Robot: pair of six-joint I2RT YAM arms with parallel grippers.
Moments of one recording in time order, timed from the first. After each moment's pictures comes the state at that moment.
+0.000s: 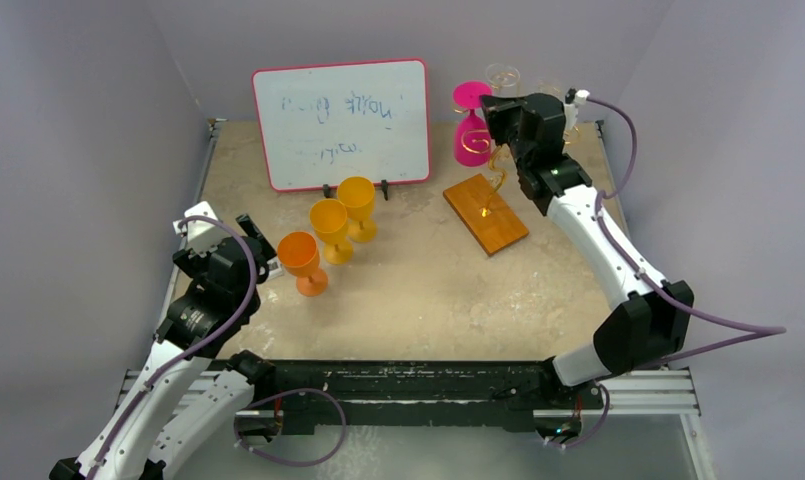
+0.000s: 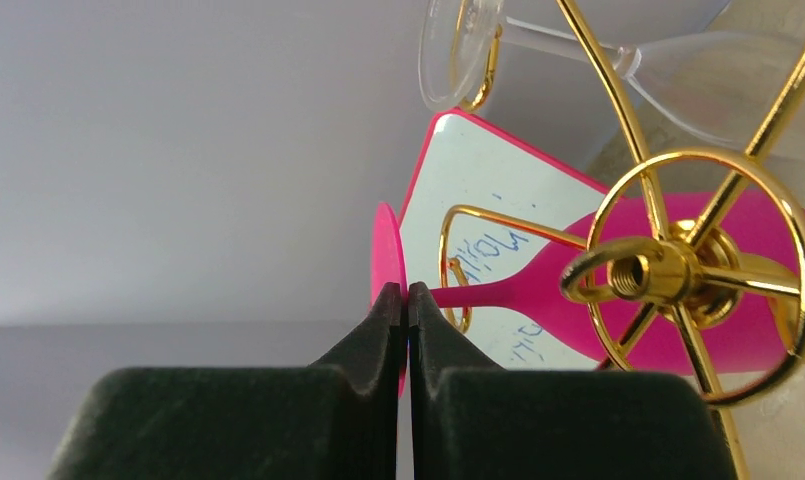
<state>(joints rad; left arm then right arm) -0.48 0.61 0.82 -0.74 -0.92 -0.61 0.34 1.49 1.45 -0.11 0.30 1.35</state>
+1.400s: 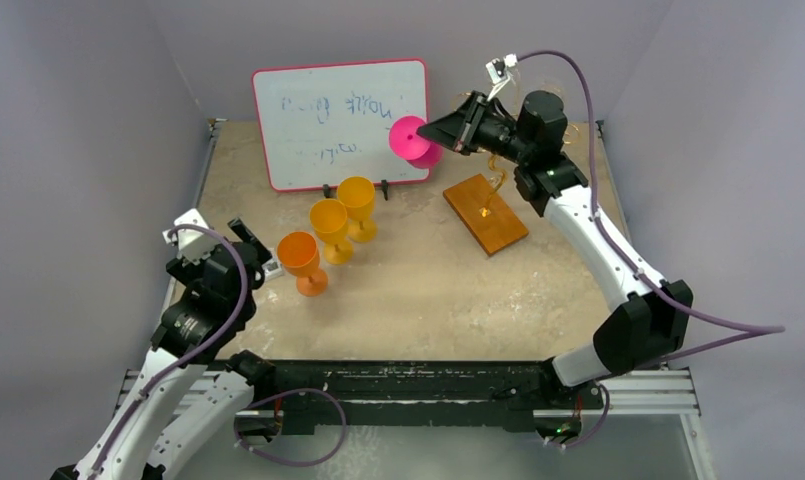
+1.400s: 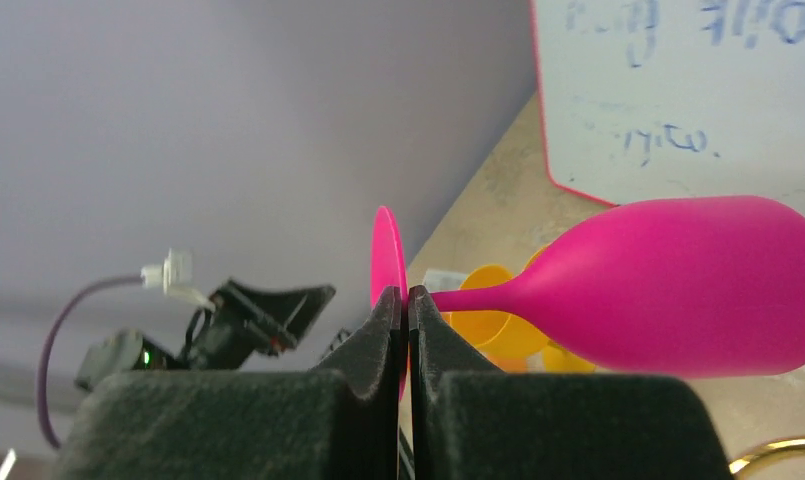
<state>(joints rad) -0.48 0.58 0.82 -0.79 -0.94 -0.67 0.36 1.49 1.44 0.05 -0.58 0.85</state>
